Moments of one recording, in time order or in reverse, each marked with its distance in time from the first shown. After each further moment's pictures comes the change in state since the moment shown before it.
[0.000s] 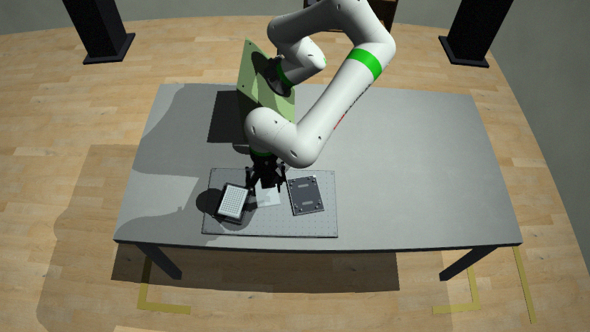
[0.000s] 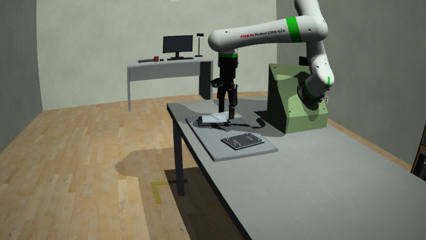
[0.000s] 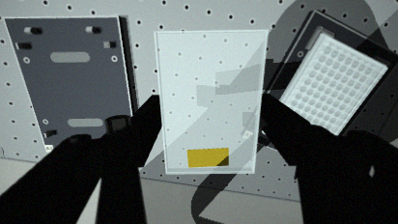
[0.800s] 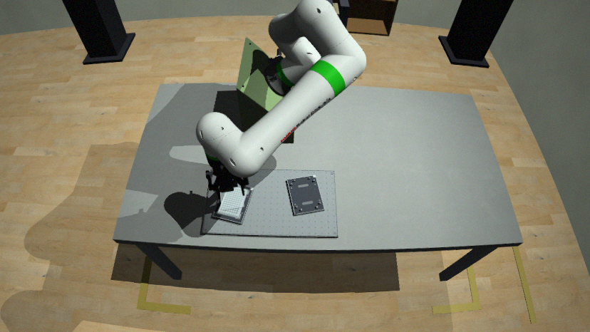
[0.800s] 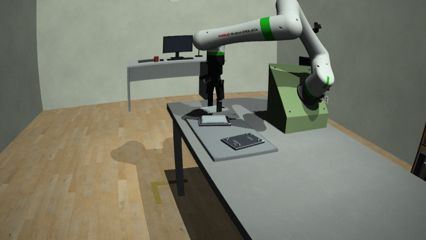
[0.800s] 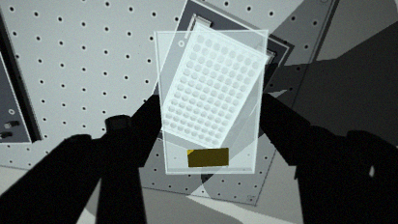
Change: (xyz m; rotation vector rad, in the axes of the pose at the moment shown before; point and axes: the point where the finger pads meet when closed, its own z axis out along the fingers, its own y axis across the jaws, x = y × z) arm -0.013 0.135 0.007 0.014 -0.002 -0.004
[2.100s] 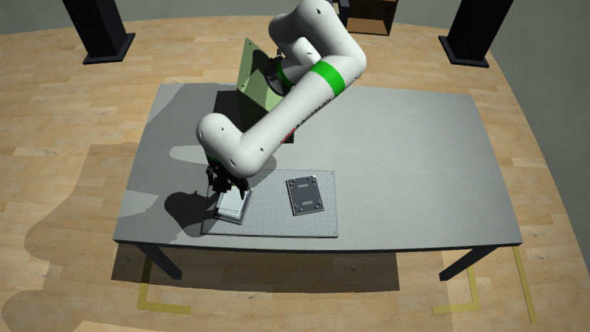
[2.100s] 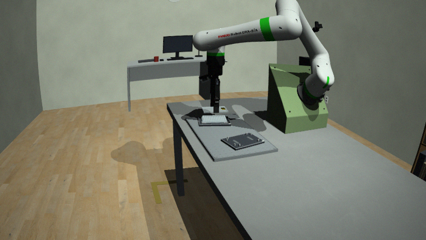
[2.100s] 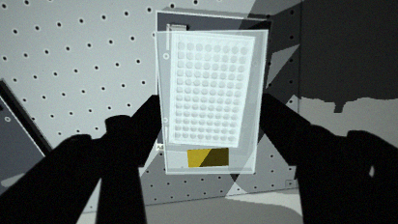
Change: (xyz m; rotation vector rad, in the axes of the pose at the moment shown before) arm 0.000 0.000 0.004 0.000 0.000 0.341
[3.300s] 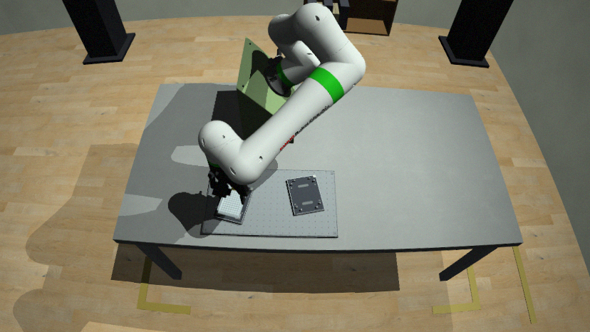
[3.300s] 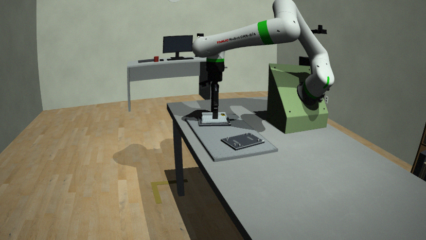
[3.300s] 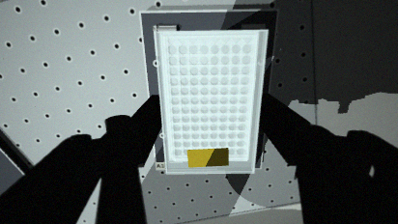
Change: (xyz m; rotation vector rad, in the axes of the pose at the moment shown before) arm 0.001 0.001 0.032 0.000 0.000 0.088
